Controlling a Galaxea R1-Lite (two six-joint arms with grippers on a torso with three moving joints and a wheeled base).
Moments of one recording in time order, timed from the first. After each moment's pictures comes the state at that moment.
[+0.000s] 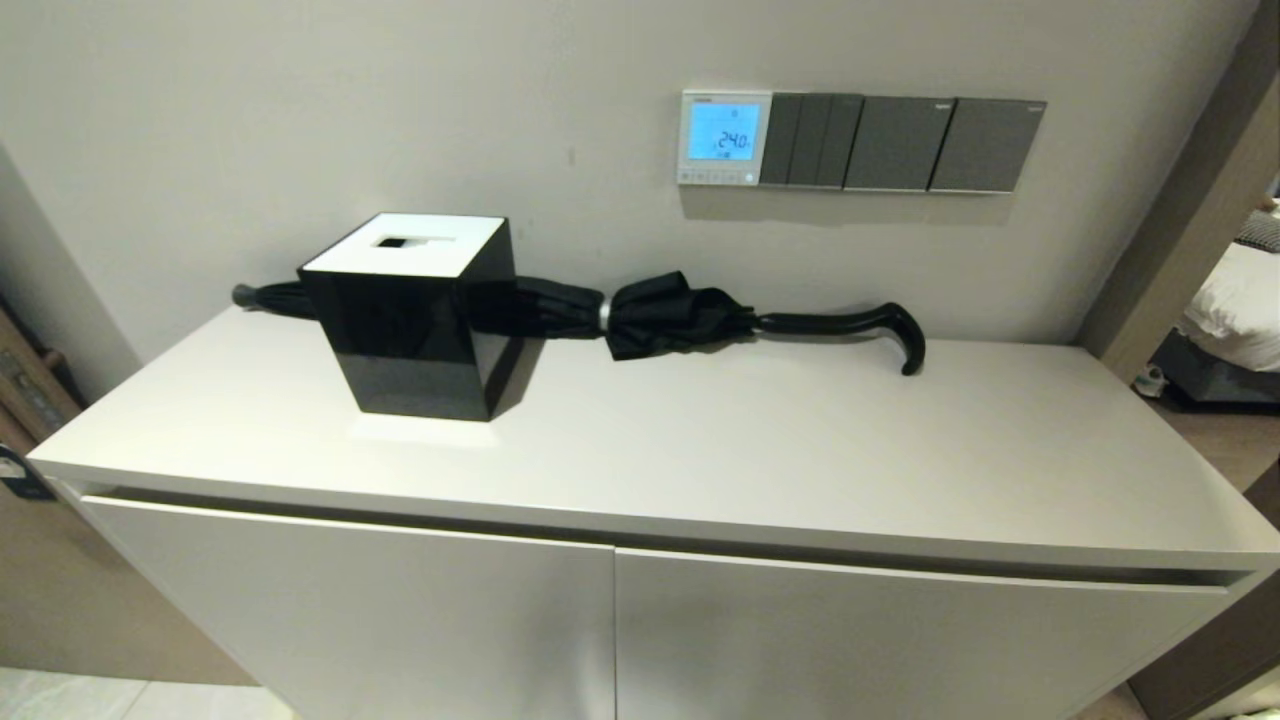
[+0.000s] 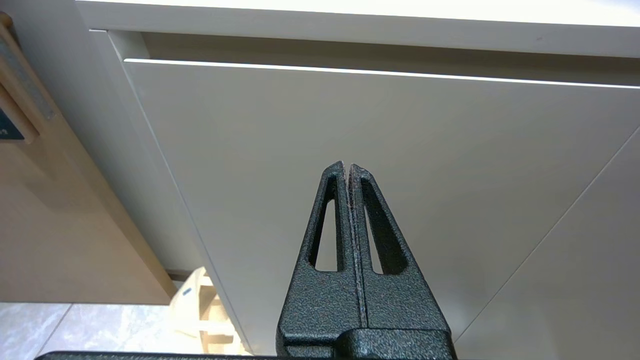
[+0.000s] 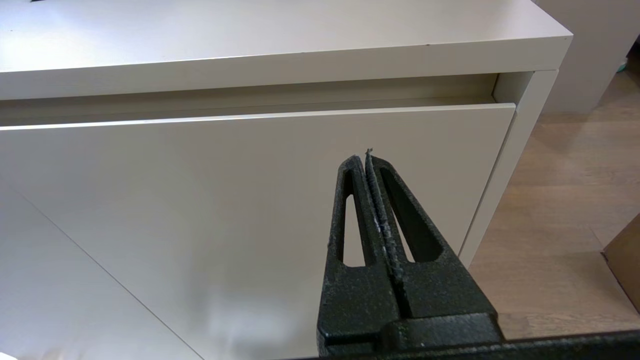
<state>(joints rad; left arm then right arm) 0.00 0.00 0.00 0.01 0.00 0.01 0.01 0.00 0.00 0.00 0.01 -0.01</state>
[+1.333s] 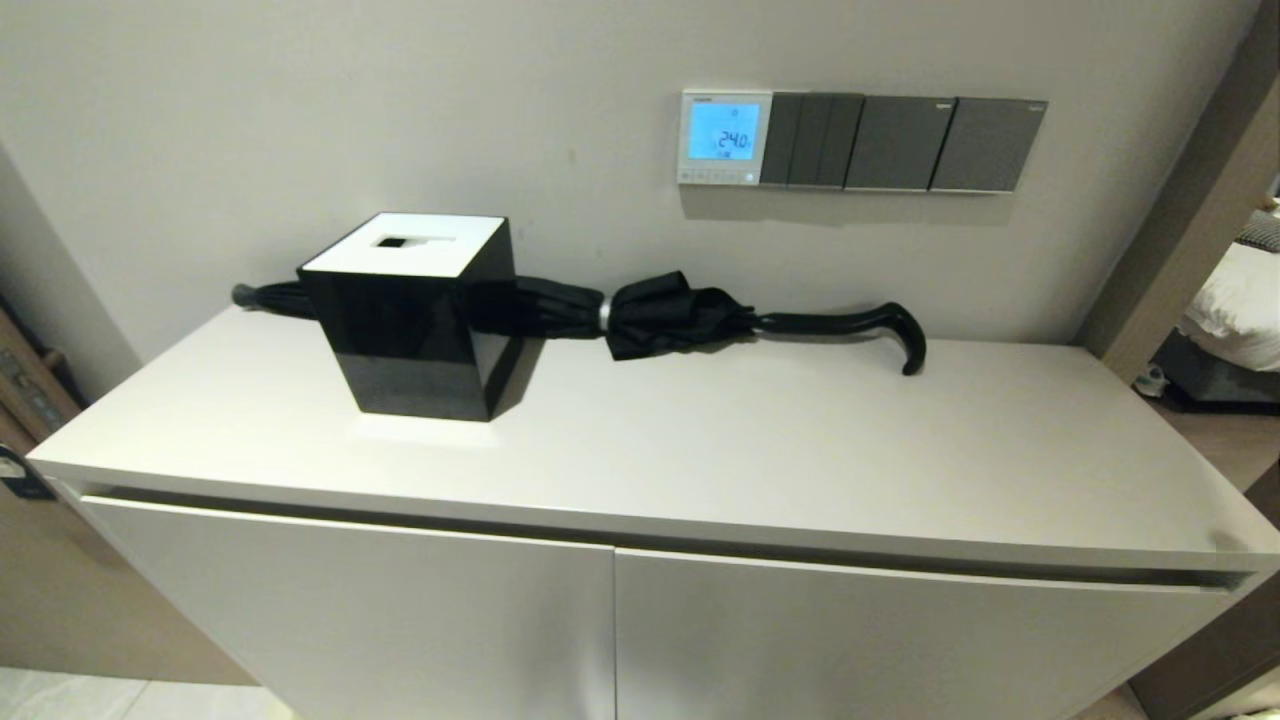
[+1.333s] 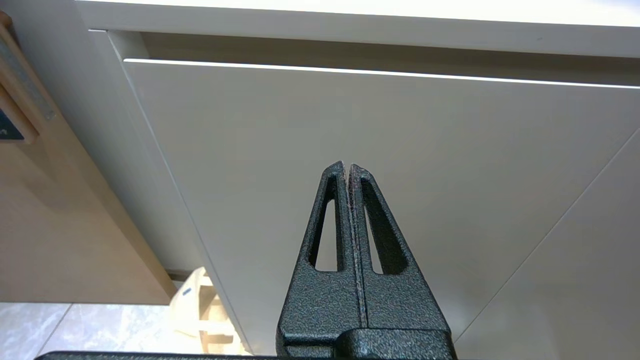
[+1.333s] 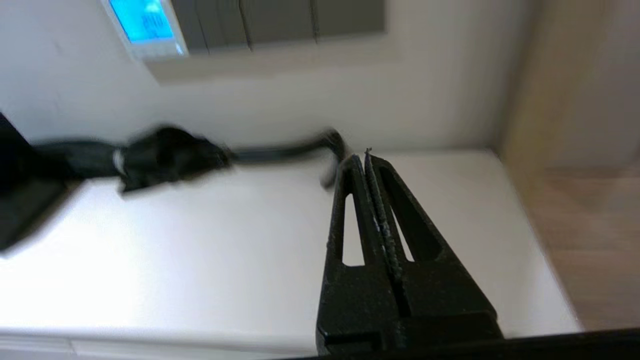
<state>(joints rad) 0.00 0.00 0.00 0.01 0.00 0.01 0.05 0.89 -0.80 -0.23 0.02 0.04</state>
